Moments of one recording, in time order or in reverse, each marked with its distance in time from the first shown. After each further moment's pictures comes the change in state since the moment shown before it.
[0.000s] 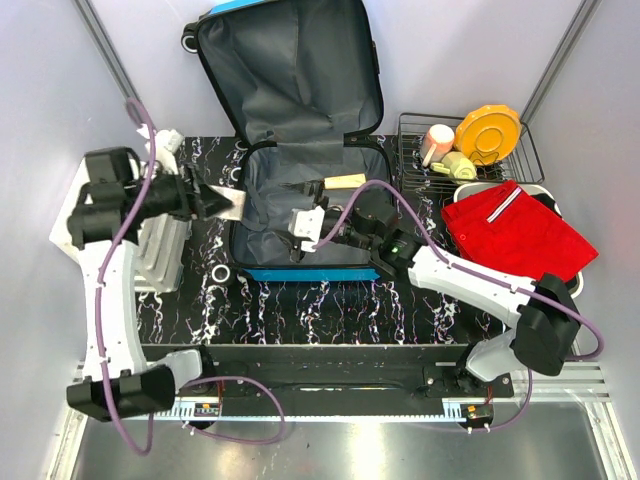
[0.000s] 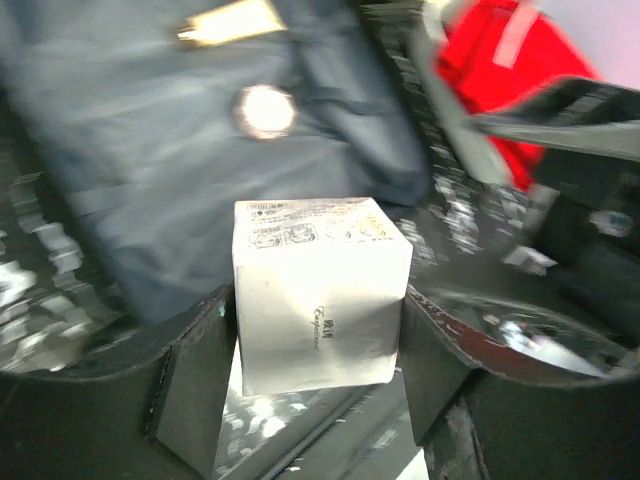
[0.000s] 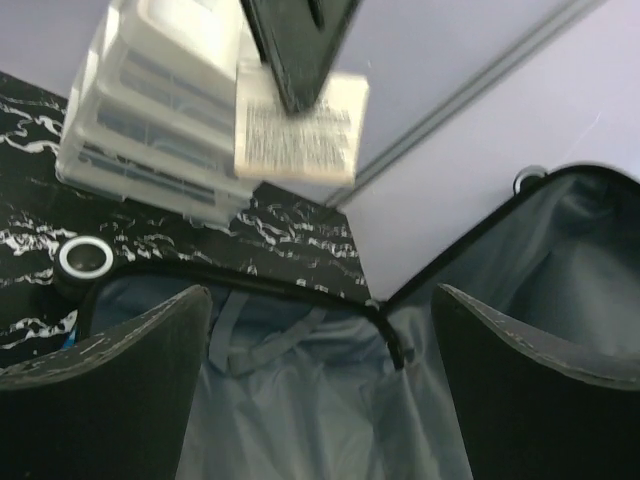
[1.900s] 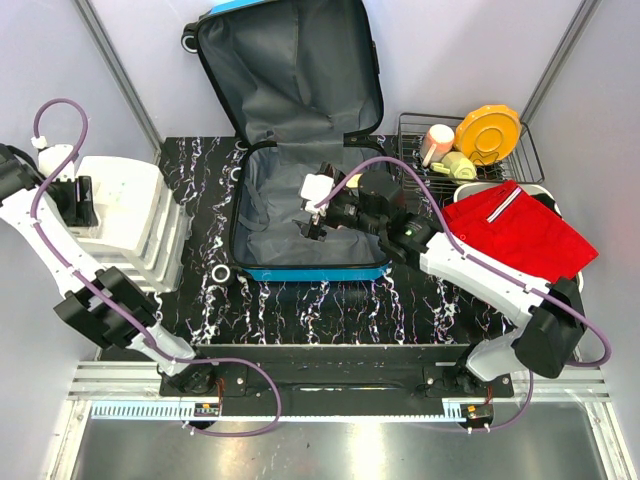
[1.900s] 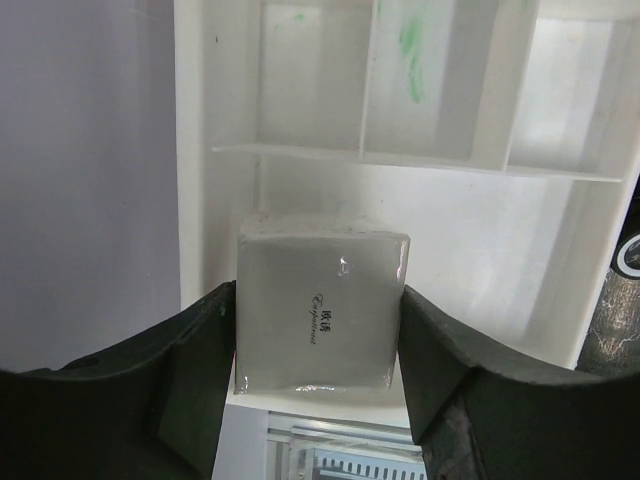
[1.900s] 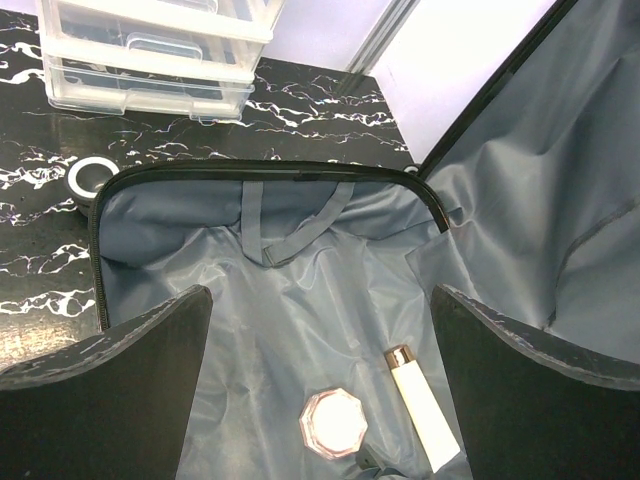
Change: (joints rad) left arm 0.696 0.520 0.469 -0.354 -0.578 0.750; right arm -0.100 -0.029 0.106 -0.378 0.122 0.192
